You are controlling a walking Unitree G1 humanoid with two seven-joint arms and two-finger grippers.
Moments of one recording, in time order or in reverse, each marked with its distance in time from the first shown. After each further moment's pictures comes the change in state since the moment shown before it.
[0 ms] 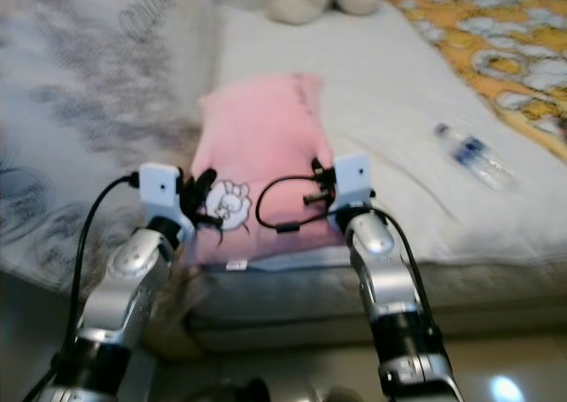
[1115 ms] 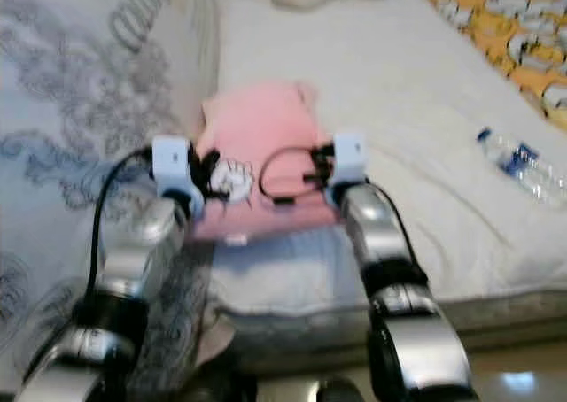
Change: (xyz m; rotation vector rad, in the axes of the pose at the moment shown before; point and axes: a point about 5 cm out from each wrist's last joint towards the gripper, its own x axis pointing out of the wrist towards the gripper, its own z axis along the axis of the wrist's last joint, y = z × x) left arm 0.045 0.010 0.006 0.002 0.083 0.084; right arm 0.044 -0.008 -0.003 0.121 0.122 -0.002
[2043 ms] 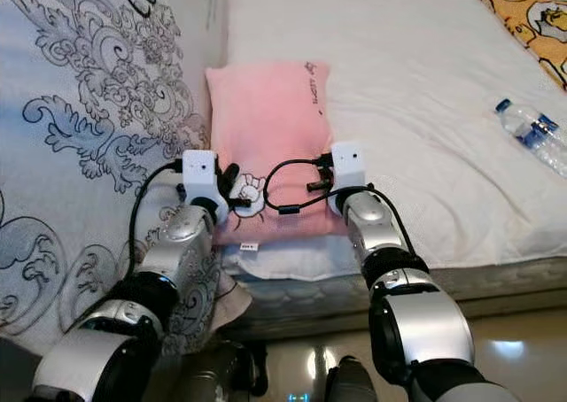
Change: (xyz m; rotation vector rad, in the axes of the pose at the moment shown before) left arm 0.014 -0.026 -0.032 -0.072 0.076 0.009; right arm -0.003 -0.015 -0.023 -0.102 0.096 -0.071
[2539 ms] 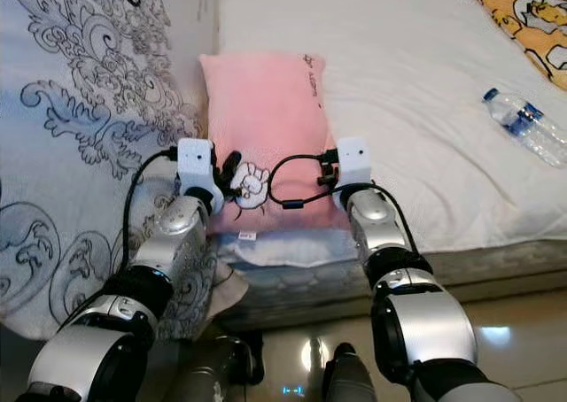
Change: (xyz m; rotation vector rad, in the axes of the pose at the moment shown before) left arm 0.002 -0.001 0.021 0.064 -0.099 -0.029; right arm -0.002 -0.009 0.005 -0.015 -0.052 -0.052
